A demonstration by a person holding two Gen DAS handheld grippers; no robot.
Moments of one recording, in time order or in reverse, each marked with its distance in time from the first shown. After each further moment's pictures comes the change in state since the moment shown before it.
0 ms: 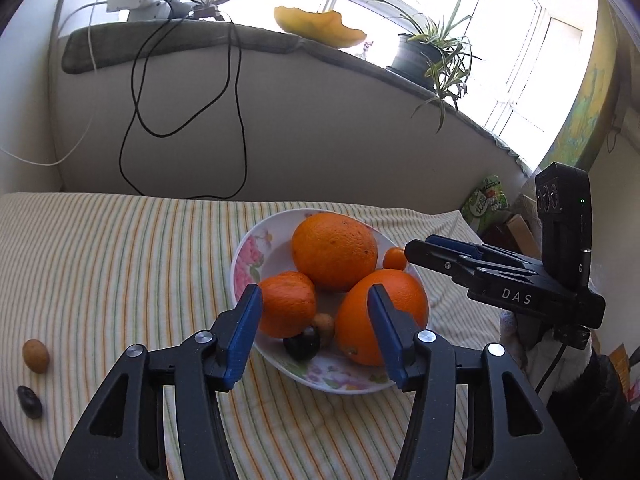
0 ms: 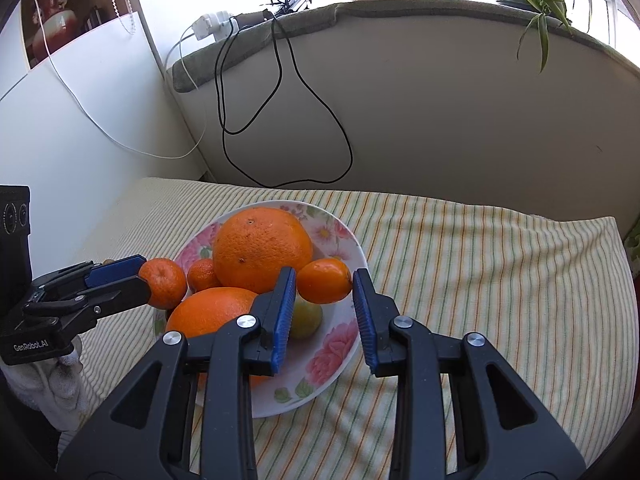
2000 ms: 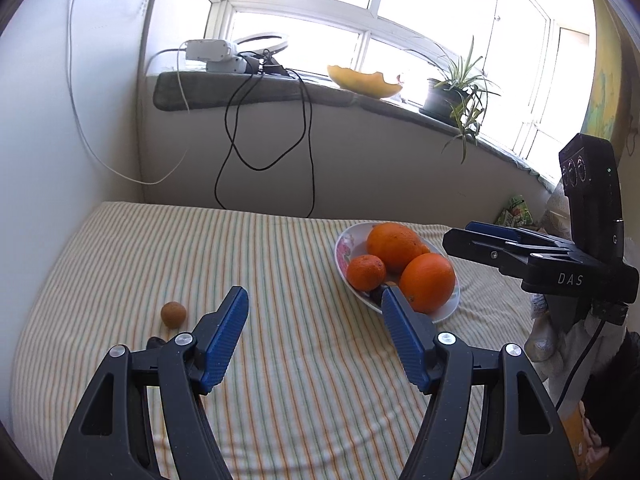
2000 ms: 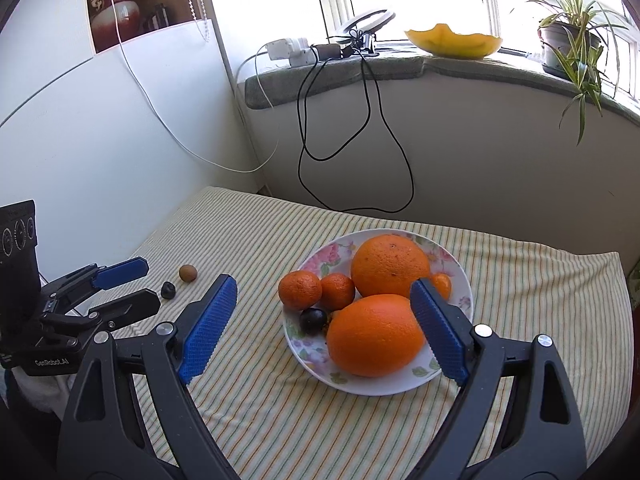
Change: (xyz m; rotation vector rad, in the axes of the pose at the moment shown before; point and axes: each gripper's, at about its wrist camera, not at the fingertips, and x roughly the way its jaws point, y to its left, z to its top) left arm -0.109 0.036 -0.037 0.002 -0.137 0.169; right arm -0.055 0.106 0.001 -0.112 -0.073 0.078
